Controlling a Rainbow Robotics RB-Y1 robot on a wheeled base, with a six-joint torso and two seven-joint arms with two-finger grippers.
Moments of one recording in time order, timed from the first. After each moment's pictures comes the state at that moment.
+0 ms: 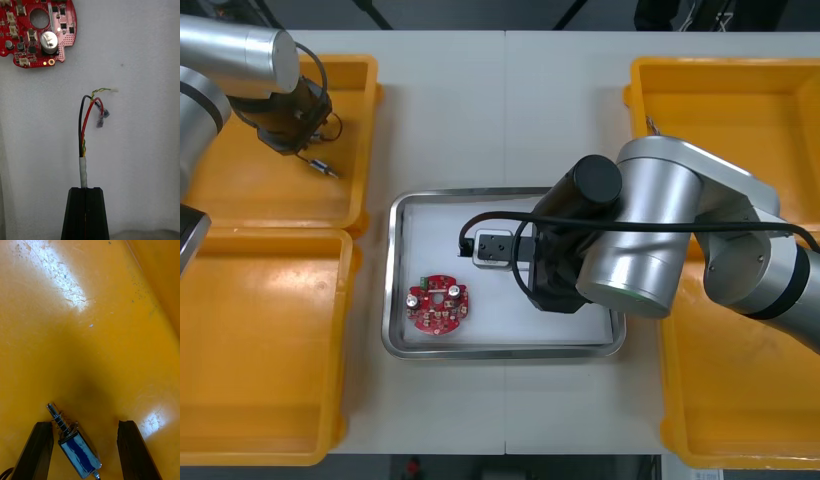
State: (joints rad) right arm -0.78 -0.62 0.83 -2.06 -0.63 1.56 1.84; left arm -1.17 0.56 -0.32 -0.52 0.58 1.00 -0.50
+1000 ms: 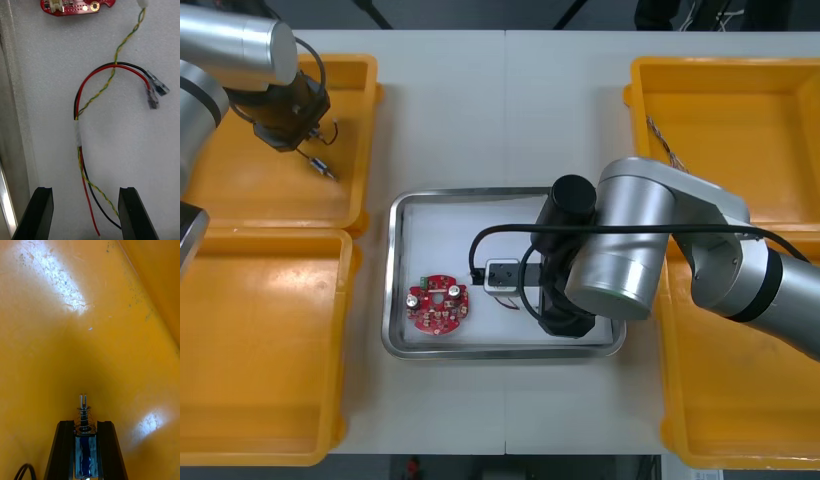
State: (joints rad) right arm -0.79 -0.61 0.89 -1.97 -0.71 1.61 1.84; left arm -1.17 0.56 -0.27 -0.56 0.53 1.08 -0.50
